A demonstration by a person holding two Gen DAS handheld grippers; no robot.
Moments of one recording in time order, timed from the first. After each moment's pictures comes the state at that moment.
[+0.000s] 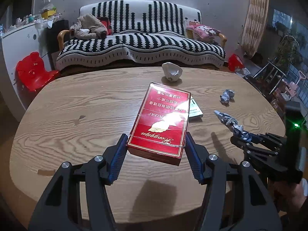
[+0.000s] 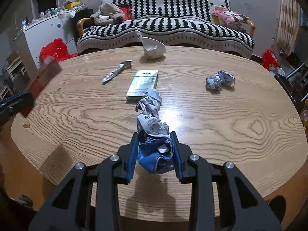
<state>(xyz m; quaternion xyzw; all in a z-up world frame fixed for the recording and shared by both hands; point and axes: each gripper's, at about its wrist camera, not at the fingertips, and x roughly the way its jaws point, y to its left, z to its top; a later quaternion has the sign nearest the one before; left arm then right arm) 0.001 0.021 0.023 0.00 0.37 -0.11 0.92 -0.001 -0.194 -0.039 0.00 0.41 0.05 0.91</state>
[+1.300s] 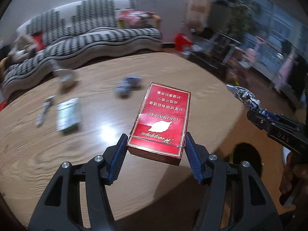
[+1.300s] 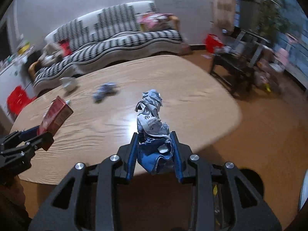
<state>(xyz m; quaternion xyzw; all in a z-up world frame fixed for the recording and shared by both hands) -0.025 -0.238 0.001 0.07 0.38 -0.31 0.87 -0.141 -0.455 0.002 0.12 0.35 -0.15 0.91</state>
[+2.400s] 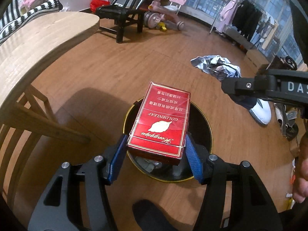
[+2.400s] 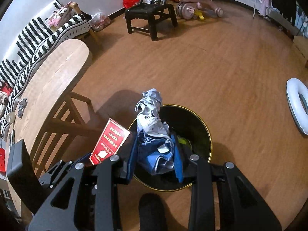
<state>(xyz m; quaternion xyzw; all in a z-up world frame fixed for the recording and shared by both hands) -0.168 -0.525 -0.147 0.16 0.46 -0.51 0.71 -0.300 -0.650 -0.089 0.30 0.44 -0.31 0.79</state>
